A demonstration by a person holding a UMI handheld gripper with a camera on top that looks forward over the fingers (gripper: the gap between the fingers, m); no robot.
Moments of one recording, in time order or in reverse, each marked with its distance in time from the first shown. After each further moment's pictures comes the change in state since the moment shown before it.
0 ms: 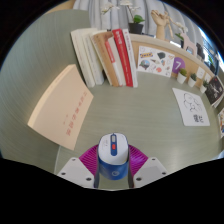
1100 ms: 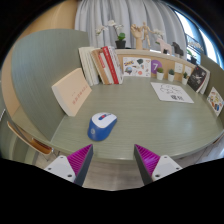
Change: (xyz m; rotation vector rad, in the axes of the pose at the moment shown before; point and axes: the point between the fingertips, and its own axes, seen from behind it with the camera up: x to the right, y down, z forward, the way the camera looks) arm 0.039 0.128 -0.096 0.240 -0.008 0.036
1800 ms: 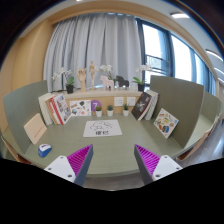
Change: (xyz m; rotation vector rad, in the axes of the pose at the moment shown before) arm 0.320 -0.101 -0.211 0.319 0.264 0.066
